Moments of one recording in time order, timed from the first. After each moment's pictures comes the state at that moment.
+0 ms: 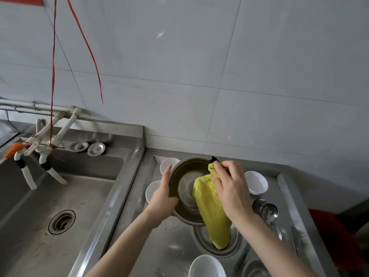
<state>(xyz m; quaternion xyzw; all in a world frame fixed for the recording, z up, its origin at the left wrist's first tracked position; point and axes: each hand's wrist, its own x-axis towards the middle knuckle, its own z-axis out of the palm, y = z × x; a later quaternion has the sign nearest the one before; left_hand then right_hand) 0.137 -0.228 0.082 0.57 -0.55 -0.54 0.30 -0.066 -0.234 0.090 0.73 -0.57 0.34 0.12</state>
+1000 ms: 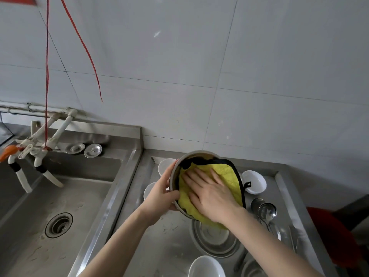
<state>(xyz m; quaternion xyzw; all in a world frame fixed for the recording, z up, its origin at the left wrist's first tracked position) 0.139 -0.234 0.097 0.46 -0.53 -0.62 0.36 -0.042 -0.238 0.082 0.85 -0.52 0.05 0.01</state>
